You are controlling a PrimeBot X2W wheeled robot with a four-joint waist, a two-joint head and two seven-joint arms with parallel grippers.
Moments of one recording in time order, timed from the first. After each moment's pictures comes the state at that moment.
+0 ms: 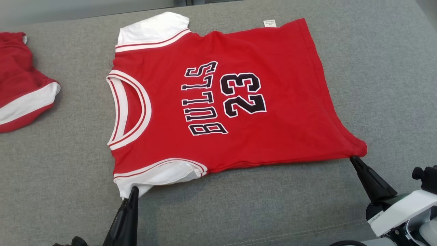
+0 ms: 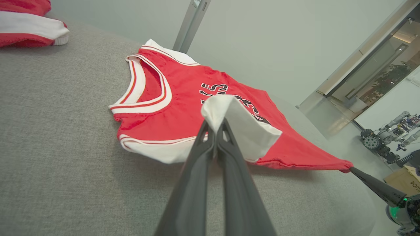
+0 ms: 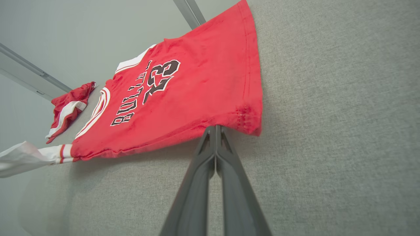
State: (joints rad) left arm 0.28 0.18 -0.22 -0.25 -0.60 -0.11 -0.26; right arm -0.06 -0.66 0.49 0.04 1.08 0.13 -0.26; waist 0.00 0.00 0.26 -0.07
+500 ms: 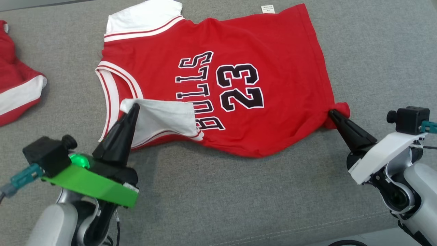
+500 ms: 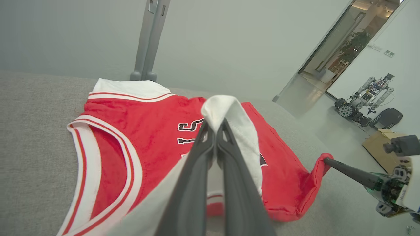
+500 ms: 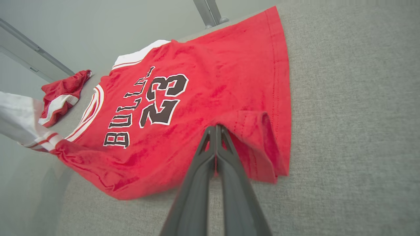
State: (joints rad) left arm -0.17 0.31 -0.26 -0.20 -0.73 -0.13 0.02; right arm -0.37 -0.59 0.53 0.13 1.02 0.13 -0.06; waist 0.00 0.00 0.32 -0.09
